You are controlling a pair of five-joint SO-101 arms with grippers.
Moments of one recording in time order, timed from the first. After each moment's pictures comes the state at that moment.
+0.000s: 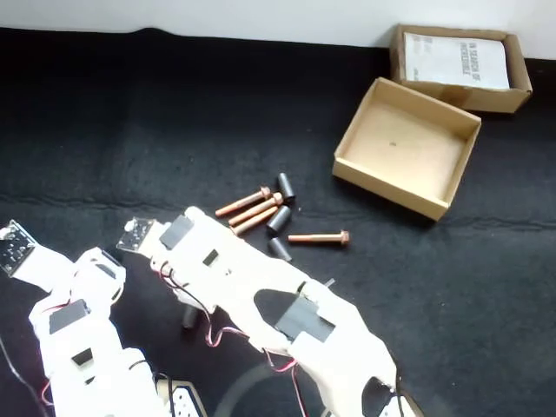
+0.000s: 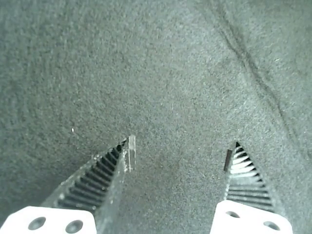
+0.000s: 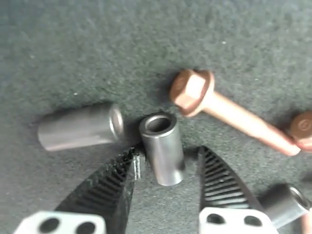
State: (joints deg) left arm -35.6 -54.3 85.5 30.4 26.0; right arm -61.6 31.3 -6.3 78.6 14.9
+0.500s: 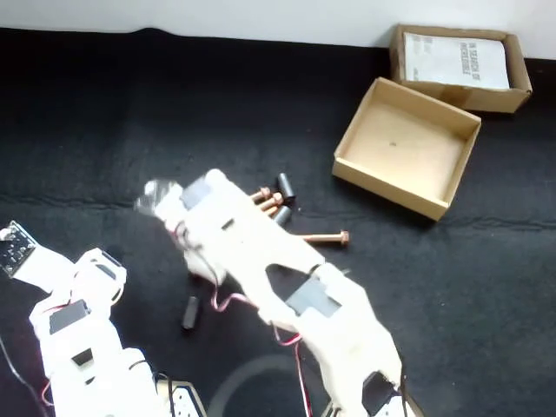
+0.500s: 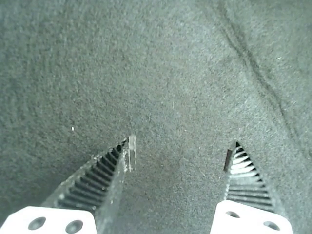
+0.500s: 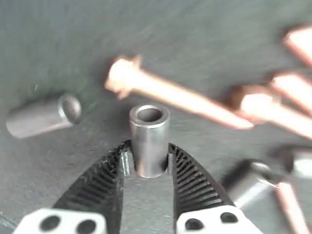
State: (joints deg) left arm -35.6 -54.2 85.7 30.3 26.0; right arm -52.1 32.6 -19.7 87.6 15.0
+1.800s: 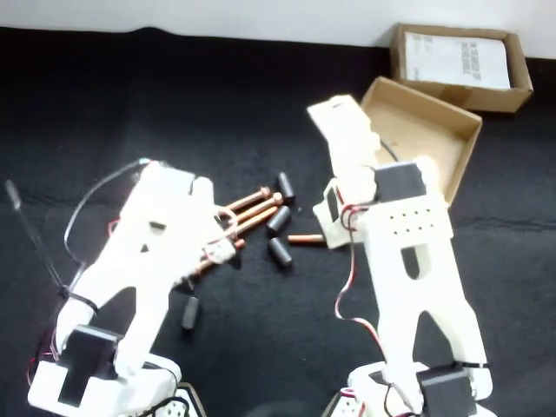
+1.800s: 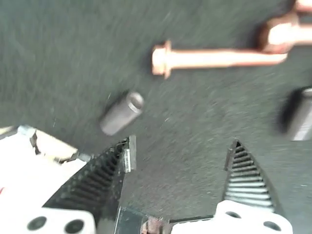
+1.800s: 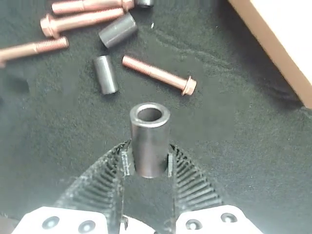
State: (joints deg) left arm 10.3 -9.8 31.4 88.6 53.8; right arm -21.0 -19.6 9.6 91.6 8.8
